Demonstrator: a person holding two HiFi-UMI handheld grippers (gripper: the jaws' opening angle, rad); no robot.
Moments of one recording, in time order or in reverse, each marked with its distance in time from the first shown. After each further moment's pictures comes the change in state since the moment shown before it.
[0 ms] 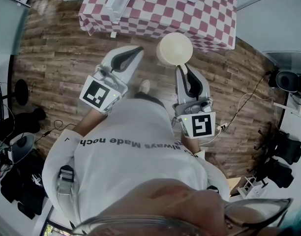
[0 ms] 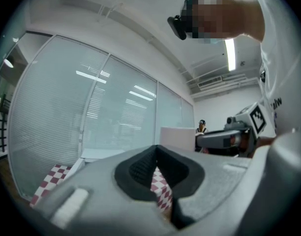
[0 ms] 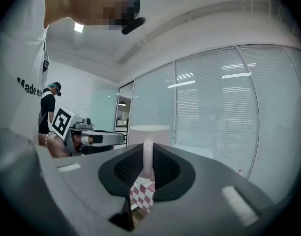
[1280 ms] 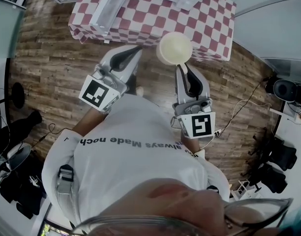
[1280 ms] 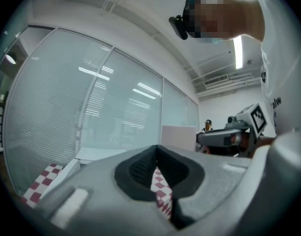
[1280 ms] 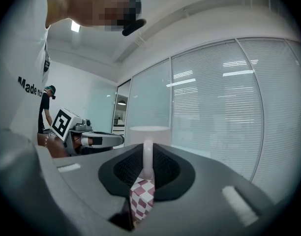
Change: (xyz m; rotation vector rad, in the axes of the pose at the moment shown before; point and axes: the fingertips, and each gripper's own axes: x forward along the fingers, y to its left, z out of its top) left arm 0.118 0.061 -0.024 -0.026 0.008 0.029; right arm 0.070 -0.116 -0.017 -0.007 0.002 0.018
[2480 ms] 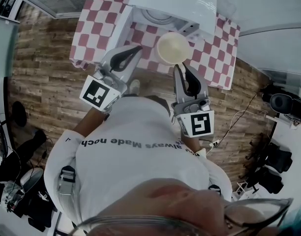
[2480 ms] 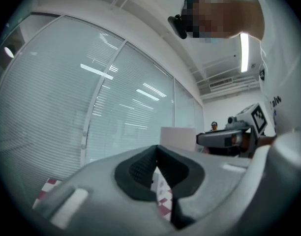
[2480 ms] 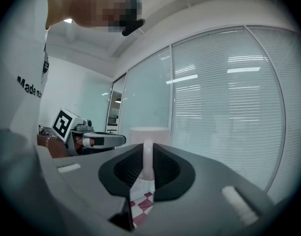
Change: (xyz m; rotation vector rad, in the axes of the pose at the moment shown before) left arm 0.110 0.262 0.016 -0.009 -0.026 -0.019; right arm 0.272 -0.078 0.018 -0.008 0.009 -0.006
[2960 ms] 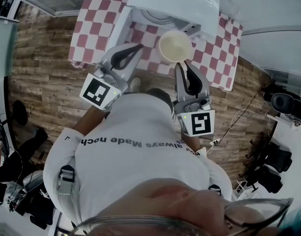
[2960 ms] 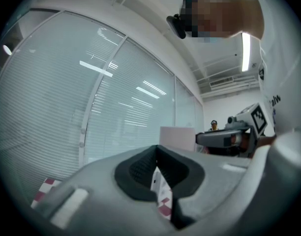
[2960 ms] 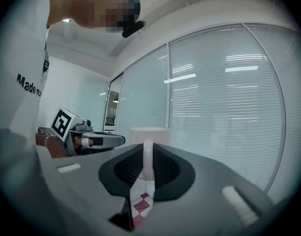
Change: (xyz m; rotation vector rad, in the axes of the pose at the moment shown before) left arm 0.027 0.021 -0.012 -0.003 0.015 -0.009; right arm 0.023 -0.025 -0.012 0.010 -0.001 -0.017
